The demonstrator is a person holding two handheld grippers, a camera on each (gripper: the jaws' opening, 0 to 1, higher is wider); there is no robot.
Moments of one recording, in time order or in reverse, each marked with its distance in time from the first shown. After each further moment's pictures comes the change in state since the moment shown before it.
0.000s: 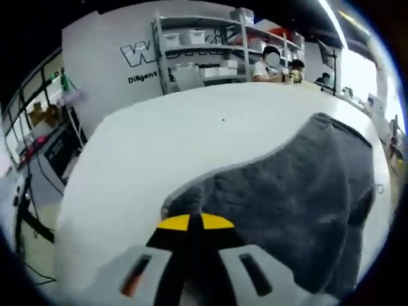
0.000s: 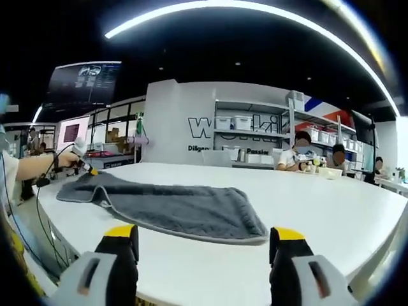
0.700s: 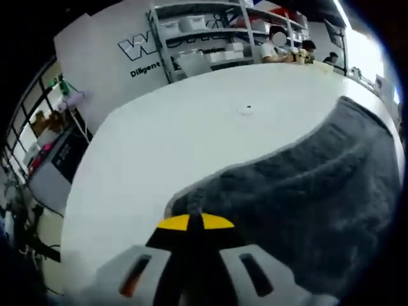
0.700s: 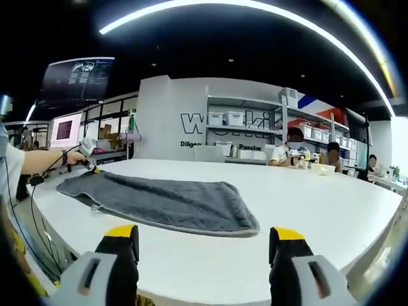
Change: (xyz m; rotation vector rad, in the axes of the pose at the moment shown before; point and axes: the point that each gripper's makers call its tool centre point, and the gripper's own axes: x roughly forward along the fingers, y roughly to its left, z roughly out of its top) left arm 0.081 0.032 -0.002 0.038 0.108 0.051; right arm -0.004 -0.008 -0.010 0.006 0.031 -0.051
